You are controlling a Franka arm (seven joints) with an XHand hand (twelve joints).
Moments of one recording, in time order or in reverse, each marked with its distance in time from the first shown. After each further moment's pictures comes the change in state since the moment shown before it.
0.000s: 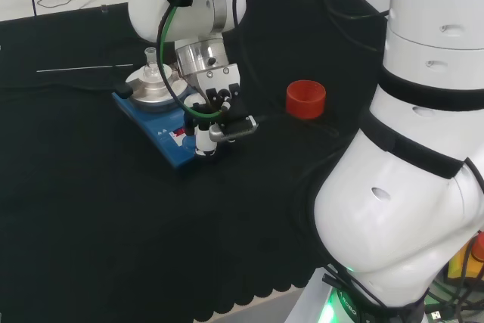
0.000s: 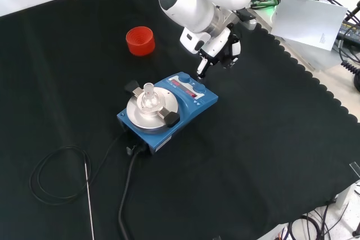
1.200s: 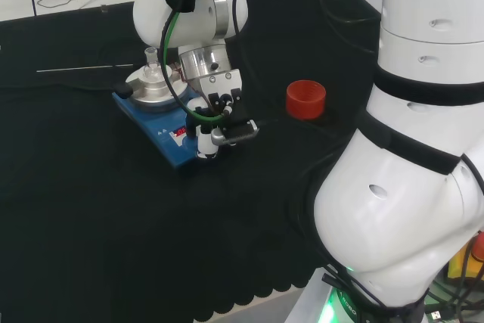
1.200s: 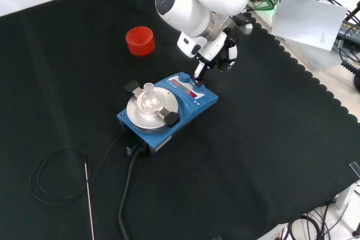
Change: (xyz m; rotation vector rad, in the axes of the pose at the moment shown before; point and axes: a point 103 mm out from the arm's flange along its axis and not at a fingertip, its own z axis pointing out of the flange) arm -0.006 0.015 0.008 -0.001 0.012 -0.002
